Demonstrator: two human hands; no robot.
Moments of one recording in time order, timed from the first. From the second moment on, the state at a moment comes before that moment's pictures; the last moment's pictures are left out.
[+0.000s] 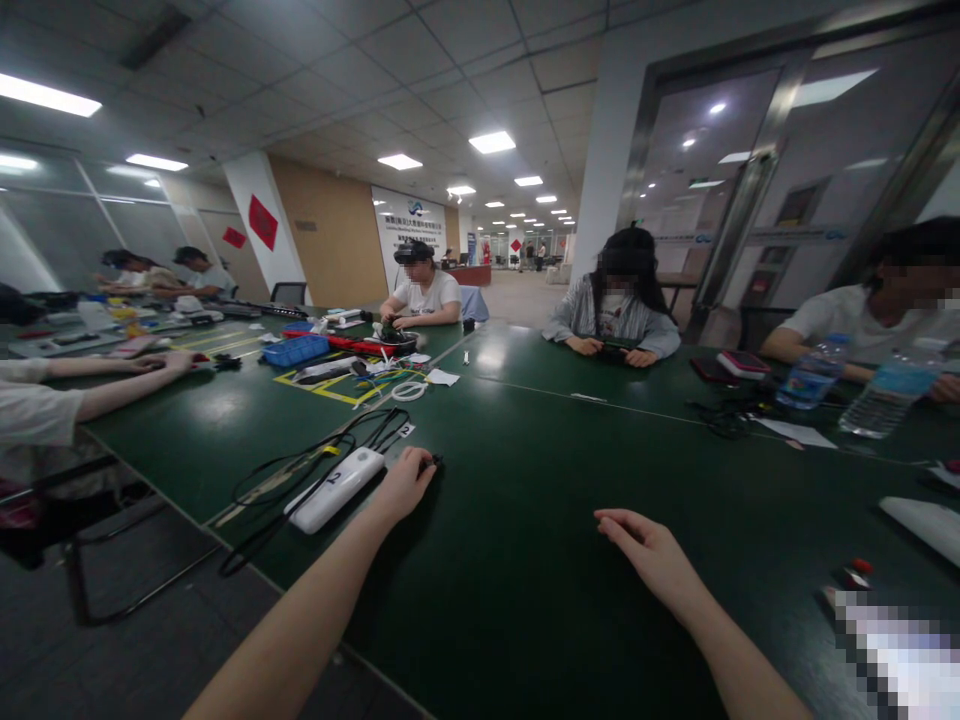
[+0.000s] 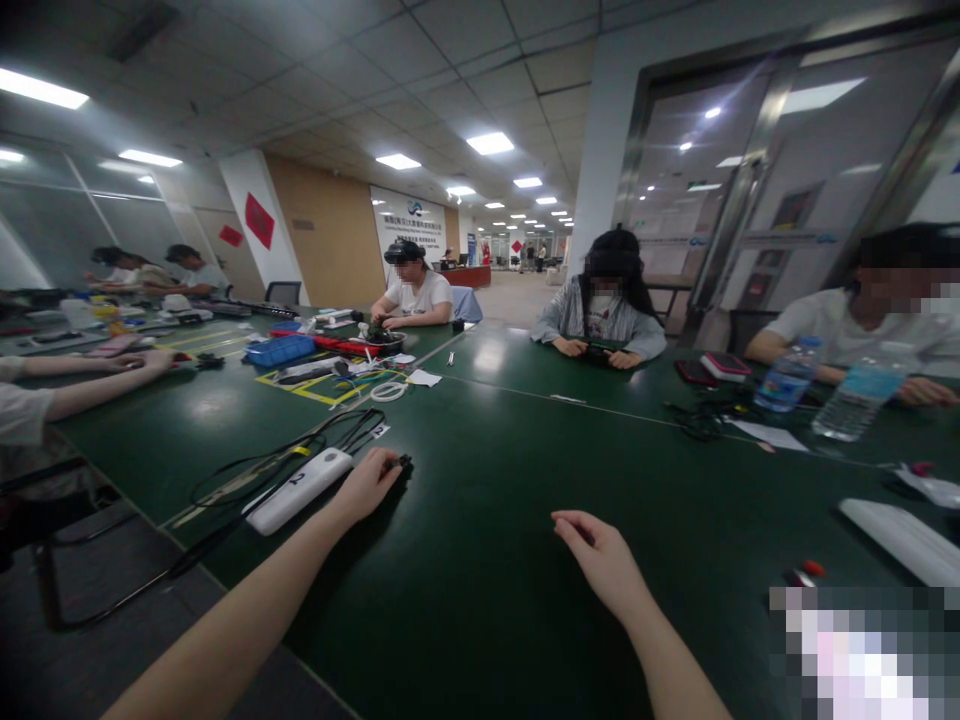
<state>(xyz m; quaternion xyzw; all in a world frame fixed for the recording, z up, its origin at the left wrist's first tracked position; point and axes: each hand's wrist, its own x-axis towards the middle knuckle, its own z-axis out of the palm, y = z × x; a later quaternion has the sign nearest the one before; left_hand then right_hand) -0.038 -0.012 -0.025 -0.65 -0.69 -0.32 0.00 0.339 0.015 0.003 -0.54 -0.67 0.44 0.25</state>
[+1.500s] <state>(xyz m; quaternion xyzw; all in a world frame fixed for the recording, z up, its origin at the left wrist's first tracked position) -0.025 -0.009 -0.021 -0.54 -0.78 -0.33 -0.01 0.339 0.014 0.002 -0.54 -0.68 0.43 0.24</state>
